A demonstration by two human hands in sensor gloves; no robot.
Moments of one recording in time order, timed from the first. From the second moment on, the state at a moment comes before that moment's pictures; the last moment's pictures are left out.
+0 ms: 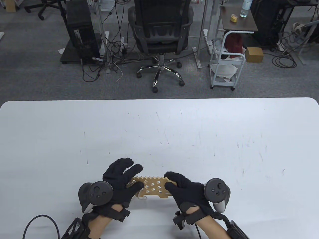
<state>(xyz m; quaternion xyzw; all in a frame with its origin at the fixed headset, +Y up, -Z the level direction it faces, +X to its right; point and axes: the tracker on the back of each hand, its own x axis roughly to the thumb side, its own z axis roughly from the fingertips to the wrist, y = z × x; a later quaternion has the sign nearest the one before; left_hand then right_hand) -0.208 -0.692 -0.279 0.15 -0.20 0.33 0.91 0.102 -0.709 -0.279 0.17 -0.09 0.79 0.58</state>
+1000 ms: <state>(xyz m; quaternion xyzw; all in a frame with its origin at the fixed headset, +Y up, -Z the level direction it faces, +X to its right) -0.253 -0.698 -0.301 0.13 -0.08 0.40 0.90 0.120 -0.708 -0.284 0.13 -0.09 0.75 0.65</state>
